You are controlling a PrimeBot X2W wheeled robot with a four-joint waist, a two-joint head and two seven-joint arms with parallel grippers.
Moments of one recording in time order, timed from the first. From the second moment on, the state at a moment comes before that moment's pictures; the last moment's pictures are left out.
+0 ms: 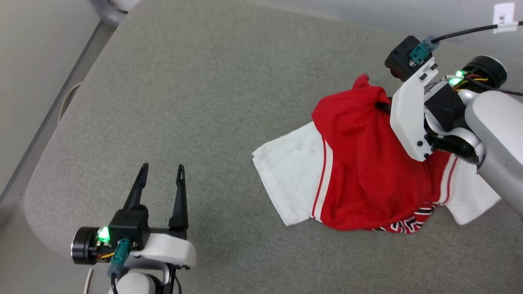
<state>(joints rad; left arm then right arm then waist) -0.12 0.06 -0.07 0.10 -0.03 0.03 -0.26 -1.07 -0.54 0.98 0.46 0.79 0.13 0.60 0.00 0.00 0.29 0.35</state>
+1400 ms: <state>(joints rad) 0.06 0.10 -0.04 0.11 -0.02 0.05 -0.26 -0.28 -0.63 0.55 -0.02 0.68 0.13 0.33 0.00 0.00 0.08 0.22</state>
